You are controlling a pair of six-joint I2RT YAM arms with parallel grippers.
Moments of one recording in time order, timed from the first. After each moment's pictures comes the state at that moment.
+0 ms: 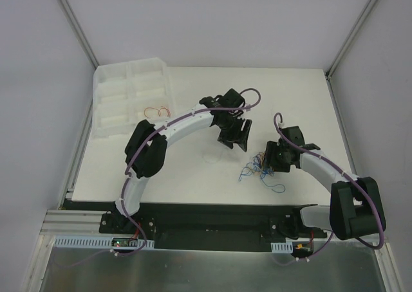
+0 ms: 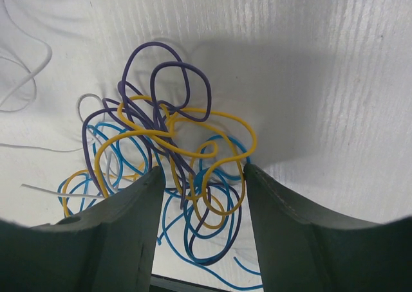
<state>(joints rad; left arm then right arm) -0.81 2.10 1.81 -0.80 0.40 -0.52 0.22 1.28 0.61 -0.47 -0.16 0.37</state>
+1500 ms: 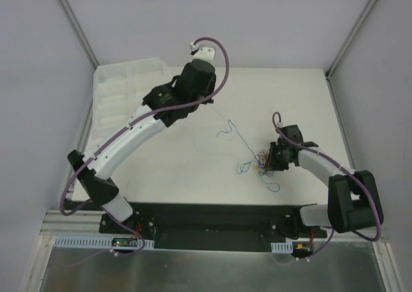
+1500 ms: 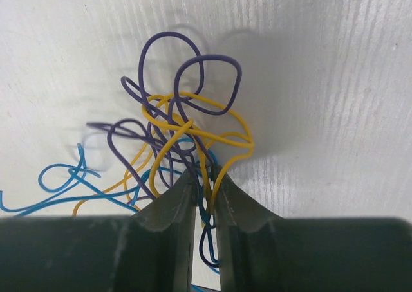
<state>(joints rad) -0.85 1.64 1.85 -0.77 -0.44 -0.35 0.21 1.33 0.62 -0.46 -0.17 0.37</state>
